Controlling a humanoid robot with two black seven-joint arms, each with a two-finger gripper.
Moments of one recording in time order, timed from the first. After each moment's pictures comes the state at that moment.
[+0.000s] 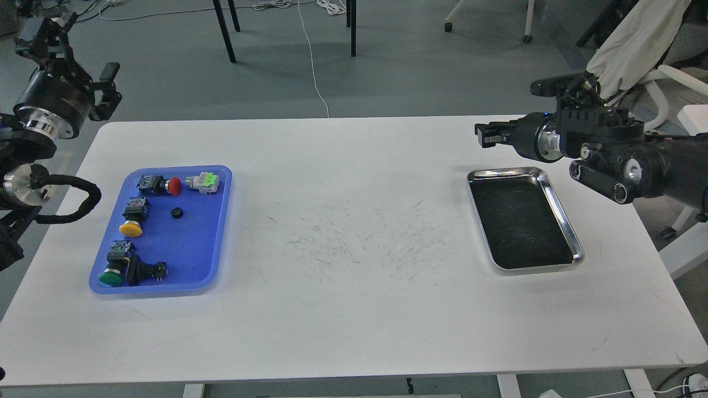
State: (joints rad) left arm -0.89 0.58 -0.45 -0.59 -0.03 -0.32 -0.49; right arm 1.34 -0.31 -0.56 0.60 -0.93 0.03 0.29
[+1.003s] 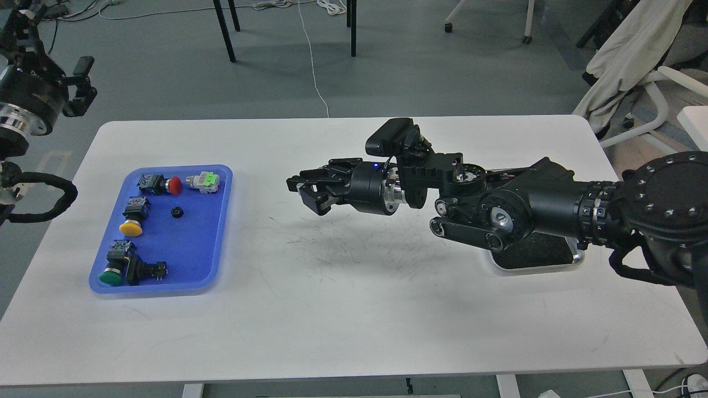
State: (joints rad) left arm -0.89 0.65 -0.45 -0.59 -0.04 -0.33 -0.49; right arm 1.32 0.00 -0.46 0.83 -1.09 -0.22 0.45
